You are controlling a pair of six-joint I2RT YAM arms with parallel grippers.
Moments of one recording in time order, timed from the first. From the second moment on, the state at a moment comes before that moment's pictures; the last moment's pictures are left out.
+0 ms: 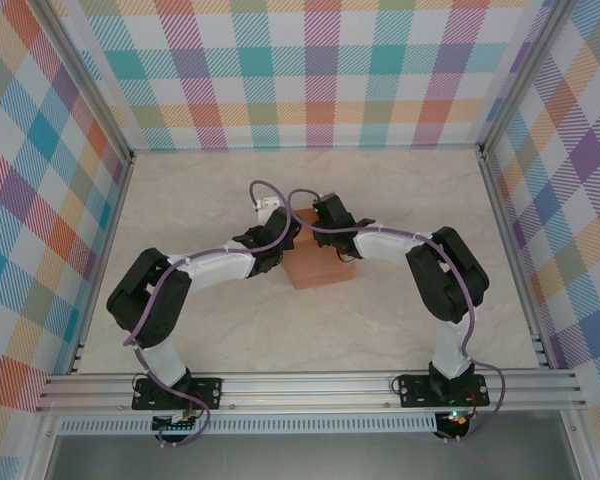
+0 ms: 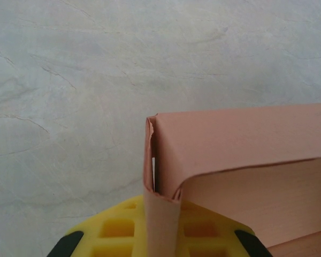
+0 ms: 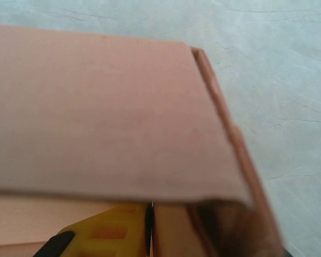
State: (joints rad) left arm -0.70 1.74 1.05 -0.10 -0.57 -0.58; right arm 0.66 1.92 1.20 -0.12 0.29 0.26
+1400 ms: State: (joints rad) left arm -0.66 1.77 1.12 -0.12 -0.42 -0.49; right arm 0.23 1.24 0.78 -0.02 -0.54 0.11
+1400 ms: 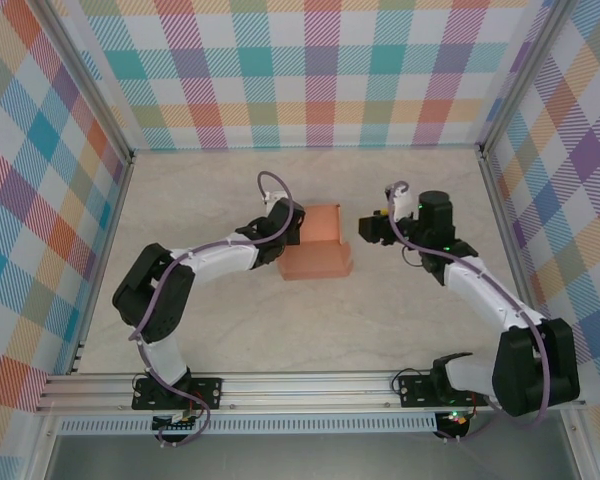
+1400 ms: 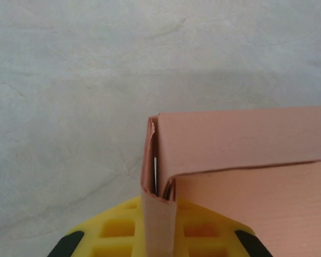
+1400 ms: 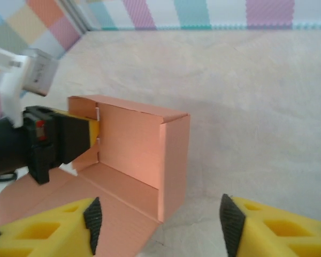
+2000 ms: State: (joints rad) left arm -0.62 1.66 1.03 0.06 -0.04 -0.32; right arm 0.15 1.52 1.05 -0.34 -1.09 -0.19
